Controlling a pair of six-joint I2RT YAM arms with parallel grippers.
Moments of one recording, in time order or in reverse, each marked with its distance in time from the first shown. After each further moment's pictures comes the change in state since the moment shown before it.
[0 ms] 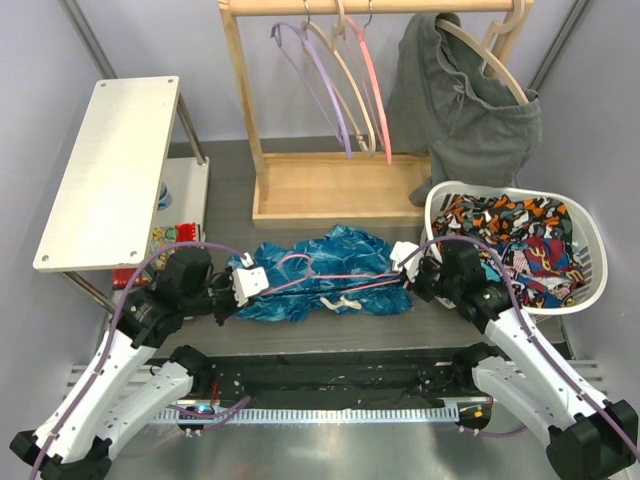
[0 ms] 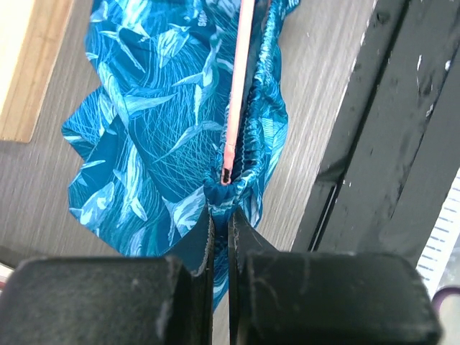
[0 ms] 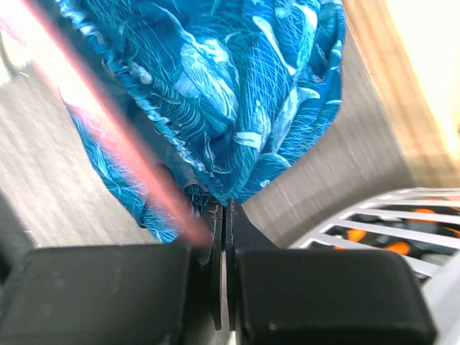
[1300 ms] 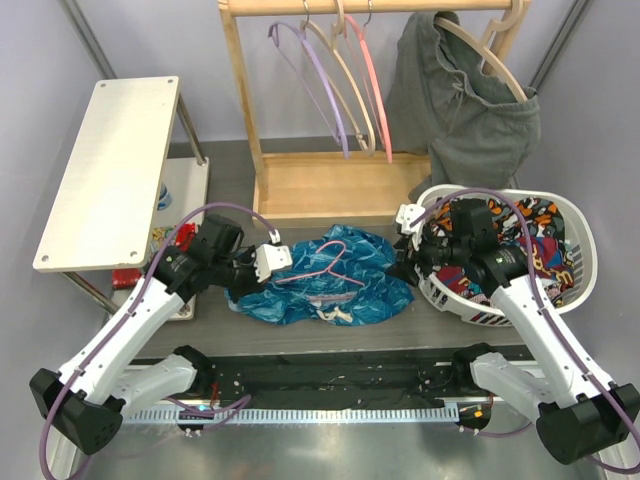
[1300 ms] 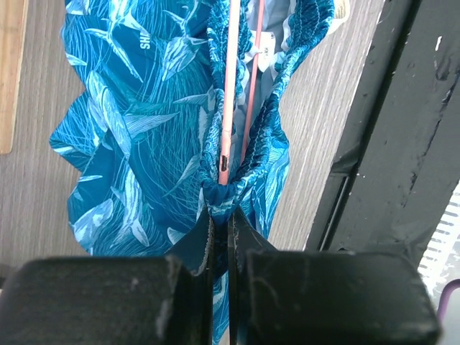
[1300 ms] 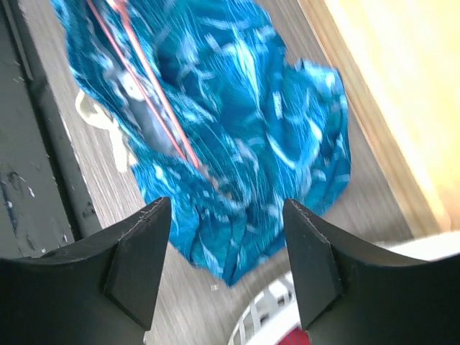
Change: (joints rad) left arm -0.013 0.337 0.144 -0.027 -0.002 0.093; right arm -0.095 0.195 0.399 -0.220 -0.351 0.072
